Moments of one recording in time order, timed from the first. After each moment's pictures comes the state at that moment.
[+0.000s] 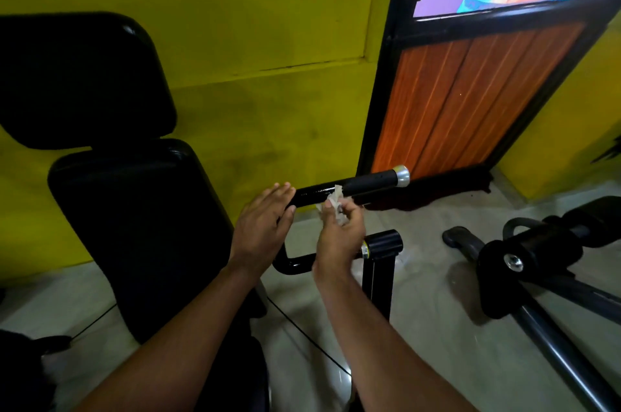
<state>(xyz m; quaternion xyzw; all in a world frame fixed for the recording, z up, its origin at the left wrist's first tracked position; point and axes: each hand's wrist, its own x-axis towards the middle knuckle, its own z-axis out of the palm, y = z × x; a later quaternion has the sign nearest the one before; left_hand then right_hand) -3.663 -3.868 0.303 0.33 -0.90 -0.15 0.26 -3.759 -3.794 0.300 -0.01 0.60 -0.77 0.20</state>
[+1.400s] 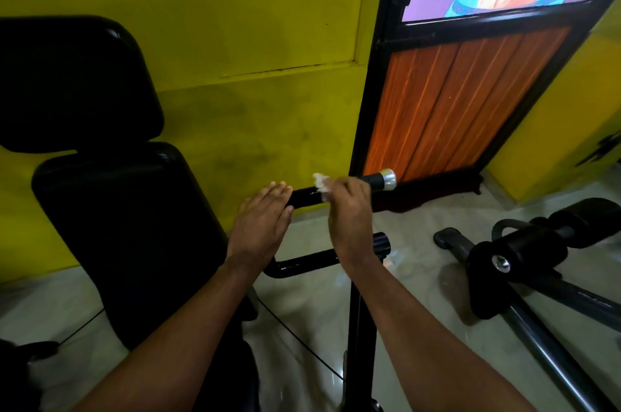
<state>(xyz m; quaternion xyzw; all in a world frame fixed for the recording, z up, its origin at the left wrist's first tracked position) -3.682 -3.864 0.308 0.34 -0.92 -0.08 0.19 -3.823 -3.774 0.307 -0.48 0.77 -0.41 -0.12</state>
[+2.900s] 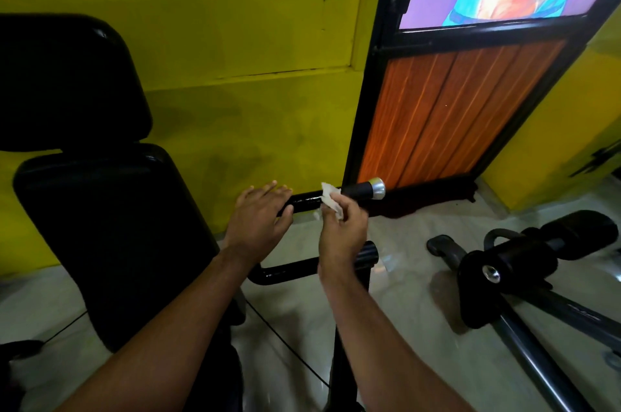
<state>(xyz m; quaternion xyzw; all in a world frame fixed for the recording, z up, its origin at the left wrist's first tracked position) -3.708 -3.869 0.316 0.32 -0.93 -0.05 0.20 -3.821 -3.774 0.312 -0.12 0.67 -0.72 0.11</state>
